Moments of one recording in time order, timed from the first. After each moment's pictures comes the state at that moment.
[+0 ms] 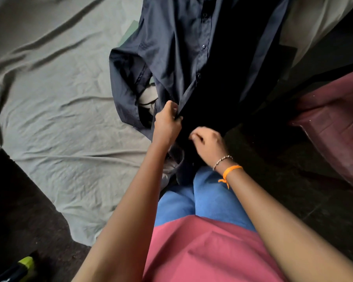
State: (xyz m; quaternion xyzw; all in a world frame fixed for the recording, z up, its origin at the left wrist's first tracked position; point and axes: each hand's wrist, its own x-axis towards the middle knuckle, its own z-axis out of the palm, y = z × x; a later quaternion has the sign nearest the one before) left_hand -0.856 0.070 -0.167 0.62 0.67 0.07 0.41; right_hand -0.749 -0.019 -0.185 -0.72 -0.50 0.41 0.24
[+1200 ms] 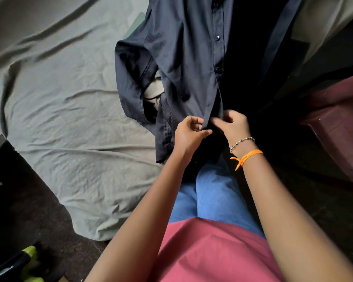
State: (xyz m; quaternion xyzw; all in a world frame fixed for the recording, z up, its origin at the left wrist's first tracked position) left_hand -0.836 0.023 -0.176 0.40 0.66 0.16 0.62; right_hand -0.715 0.001 -0.186 -0.75 -0.20 0.51 0.36
